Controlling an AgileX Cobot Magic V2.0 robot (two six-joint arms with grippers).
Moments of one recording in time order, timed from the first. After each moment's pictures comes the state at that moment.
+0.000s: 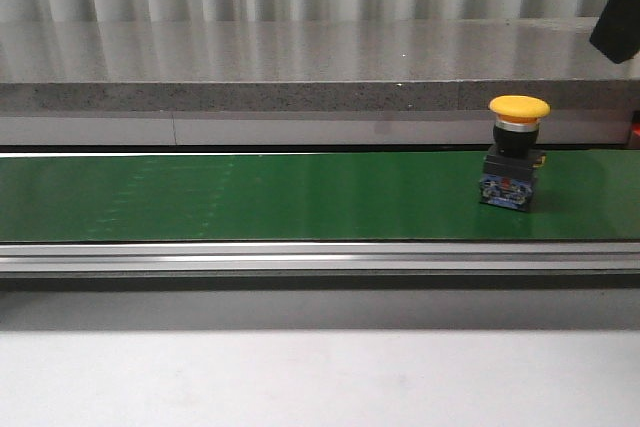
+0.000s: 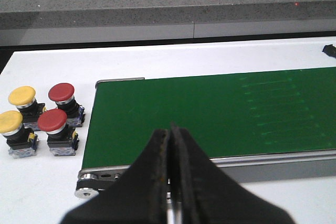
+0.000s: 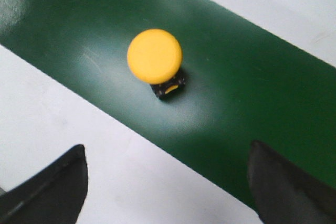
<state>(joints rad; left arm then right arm) -0.09 0.38 -0.56 -0.03 0.65 0.01 0.08 1.24 -1.05 0.34 0.92 -0.48</state>
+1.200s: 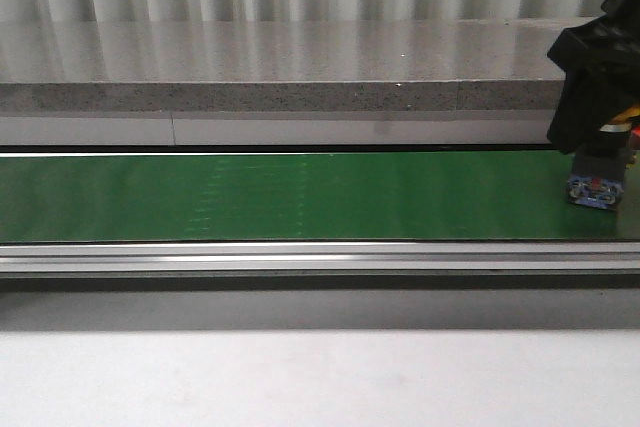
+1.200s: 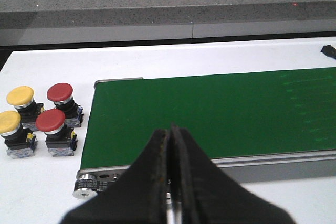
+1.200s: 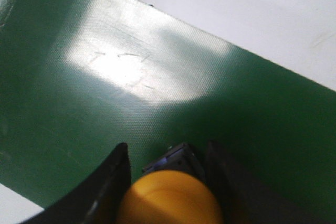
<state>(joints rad) -0.09 0.38 -0.56 -0.03 0.65 0.01 0.08 1.54 -1.05 0.34 0.68 -0.47</state>
